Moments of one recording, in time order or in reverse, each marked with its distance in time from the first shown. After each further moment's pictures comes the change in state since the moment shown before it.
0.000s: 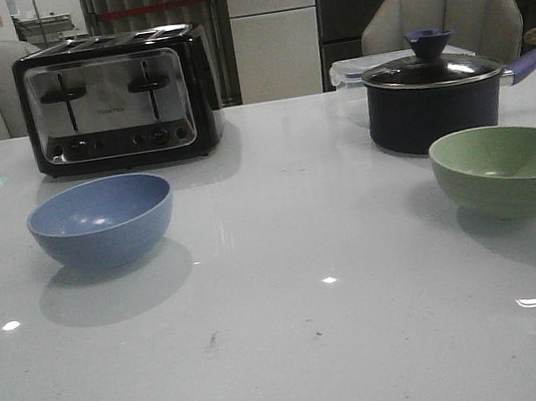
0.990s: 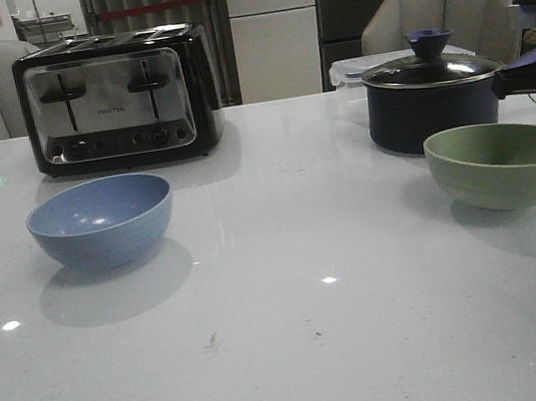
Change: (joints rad) left arm 0.000 0.000 0.000 0.000 0.002 0.000; right arm 0.000 0.540 -0.448 0.038 0.130 -0.010
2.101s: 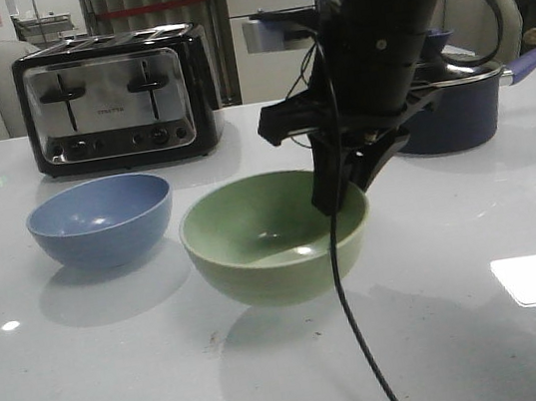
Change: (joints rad) left arm 0.000 0.000 0.000 0.000 0.000 0.000; right arm 0.514 -0.054 0.005 0.134 0.022 -0.211
